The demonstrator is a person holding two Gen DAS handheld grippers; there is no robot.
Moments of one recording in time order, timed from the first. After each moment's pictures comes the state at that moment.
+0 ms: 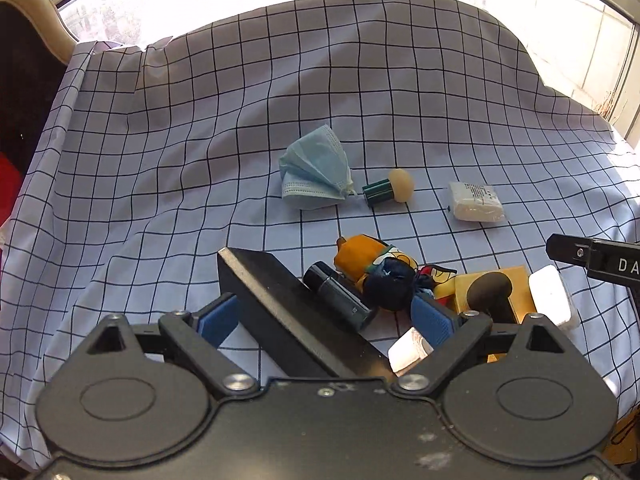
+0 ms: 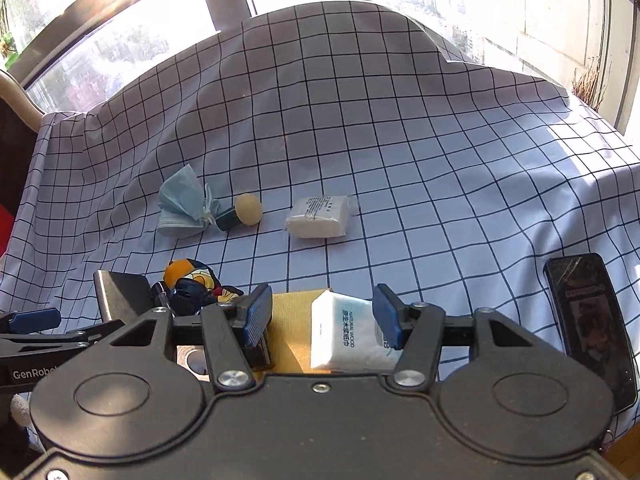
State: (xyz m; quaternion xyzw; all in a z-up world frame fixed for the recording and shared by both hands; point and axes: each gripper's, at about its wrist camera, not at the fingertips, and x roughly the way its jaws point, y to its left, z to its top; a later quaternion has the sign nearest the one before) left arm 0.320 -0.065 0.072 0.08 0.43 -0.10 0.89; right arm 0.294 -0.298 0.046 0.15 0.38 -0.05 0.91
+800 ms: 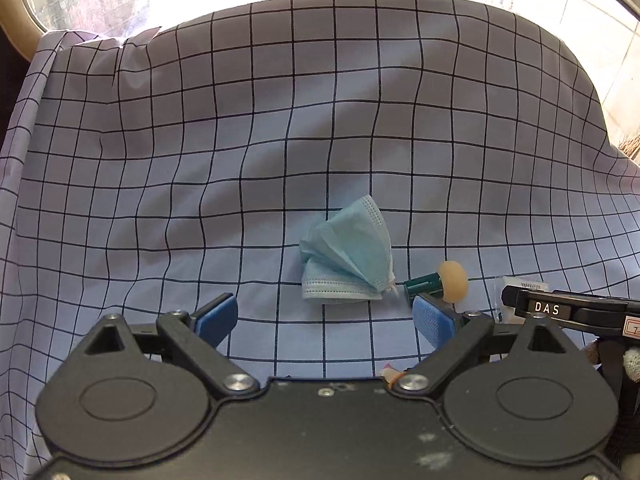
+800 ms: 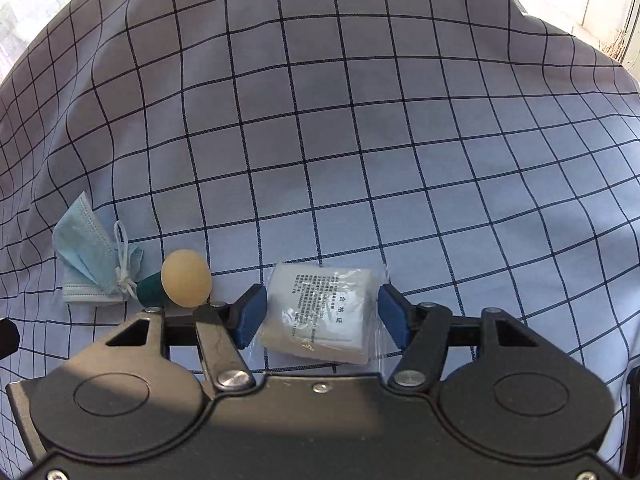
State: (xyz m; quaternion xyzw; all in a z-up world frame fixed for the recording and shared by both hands) left arm 0.469 -0.065 0.071 0.04 0.47 -0.09 0.88; right arm 0.452 -0.303 -0.018 0.14 0.48 -0.09 0.86
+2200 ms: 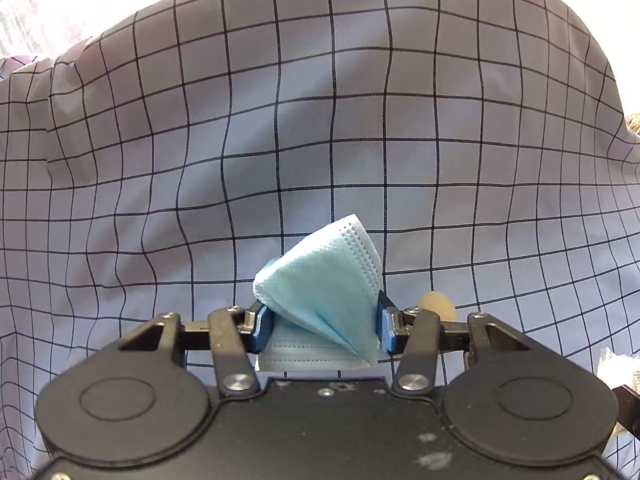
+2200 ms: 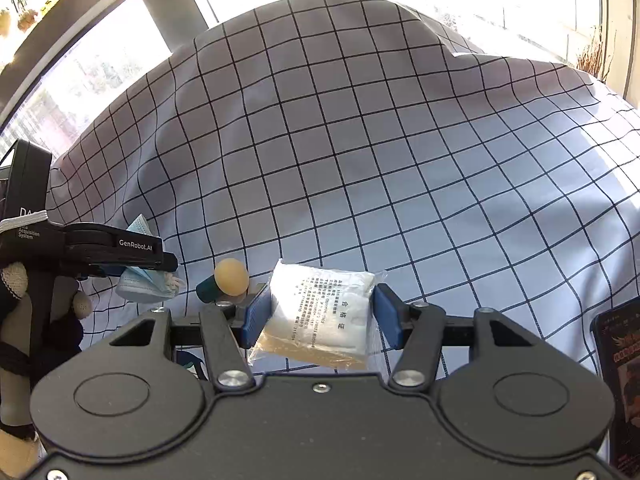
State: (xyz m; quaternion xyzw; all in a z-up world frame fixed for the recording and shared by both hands) left arm 0.504 -0.115 0.063 0.08 0.49 -0.10 0.86; right arm 0.350 -0.321 0.044 0.22 0.37 -0.06 0.90
